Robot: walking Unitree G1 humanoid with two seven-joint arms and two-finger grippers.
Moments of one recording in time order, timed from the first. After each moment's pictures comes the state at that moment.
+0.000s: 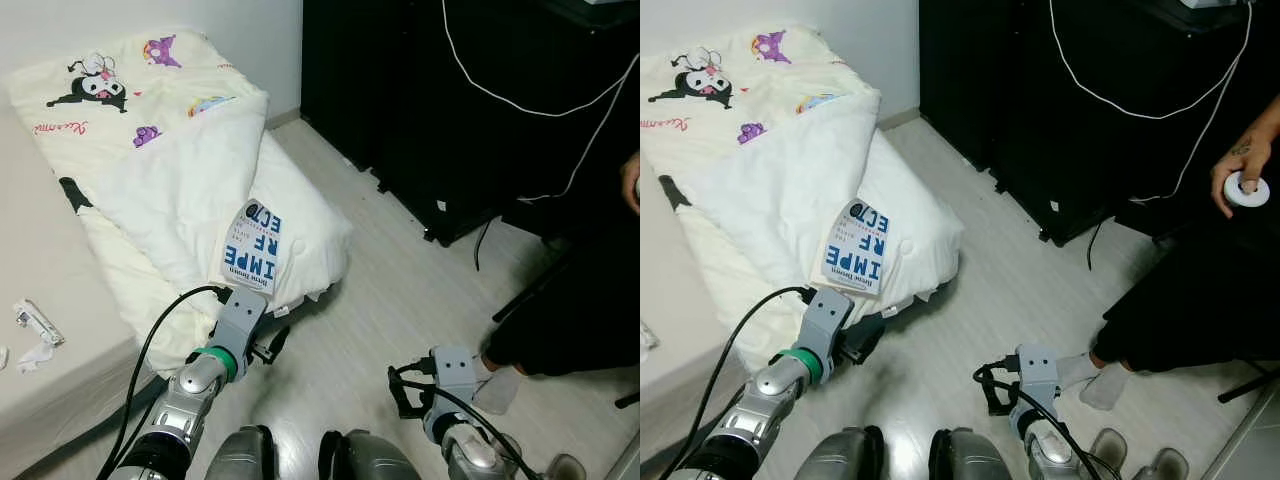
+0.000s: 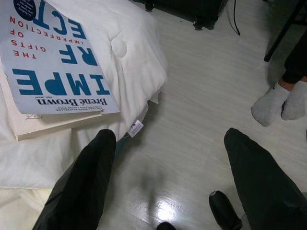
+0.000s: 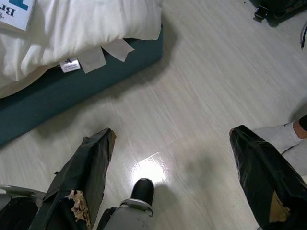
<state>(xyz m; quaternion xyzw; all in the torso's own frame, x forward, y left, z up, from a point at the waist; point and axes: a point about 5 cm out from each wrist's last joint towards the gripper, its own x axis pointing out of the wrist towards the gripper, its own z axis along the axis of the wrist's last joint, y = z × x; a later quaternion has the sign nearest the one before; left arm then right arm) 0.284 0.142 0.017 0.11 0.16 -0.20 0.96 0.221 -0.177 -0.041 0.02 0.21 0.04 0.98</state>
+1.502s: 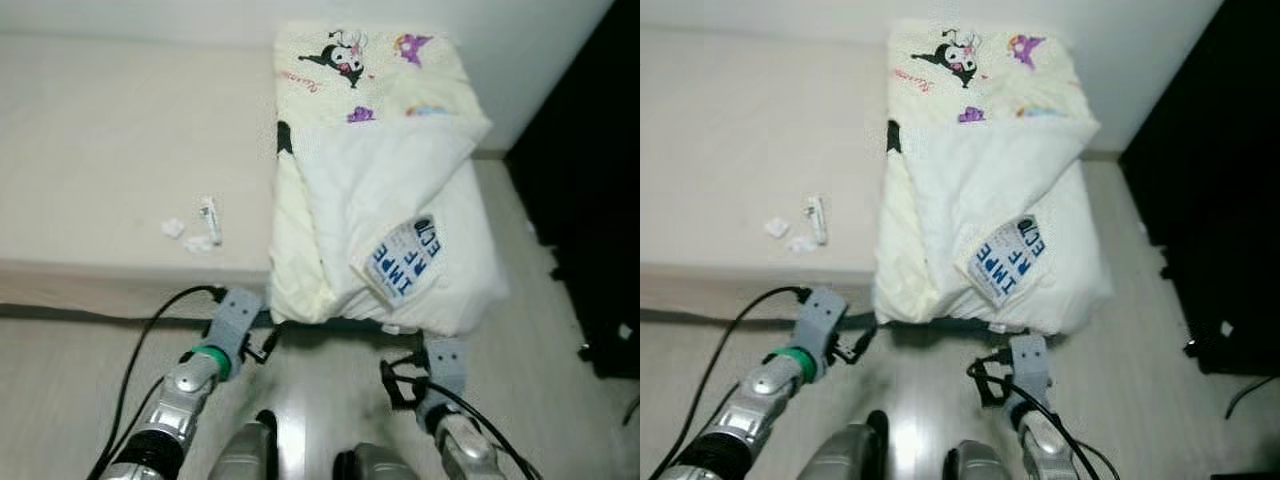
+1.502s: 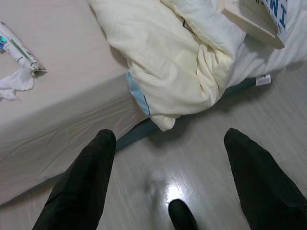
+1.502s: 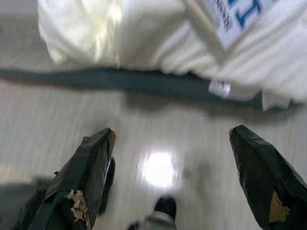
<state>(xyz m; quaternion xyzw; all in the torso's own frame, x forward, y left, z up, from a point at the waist) 0.285 0.144 0.016 0.12 0.16 -0.19 0.96 0.220 -0.171 -0.042 0.01 0.22 0.06 0.97</state>
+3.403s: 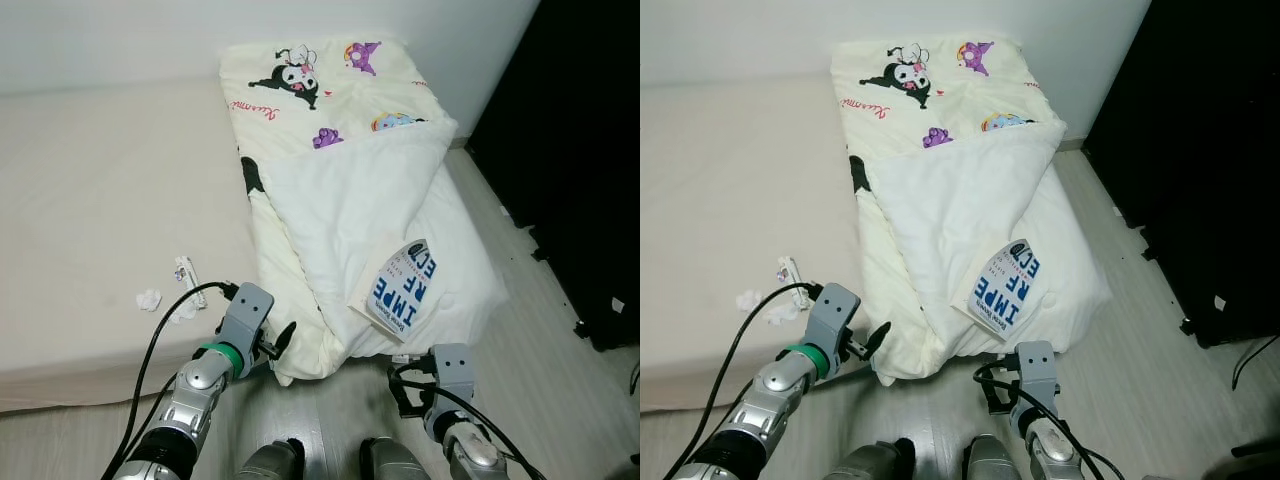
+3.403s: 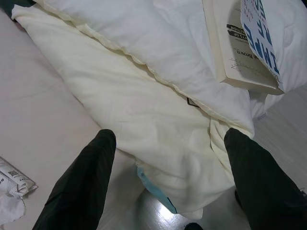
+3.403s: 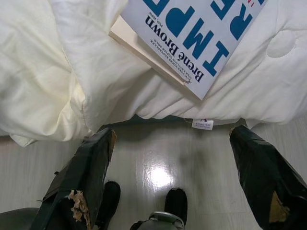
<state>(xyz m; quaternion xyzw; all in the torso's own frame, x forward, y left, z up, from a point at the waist) 0.288 0.138 0.021 0.12 0.15 -0.20 0.96 0.222 -0.172 -0.041 0.02 0.21 0.06 0.98</state>
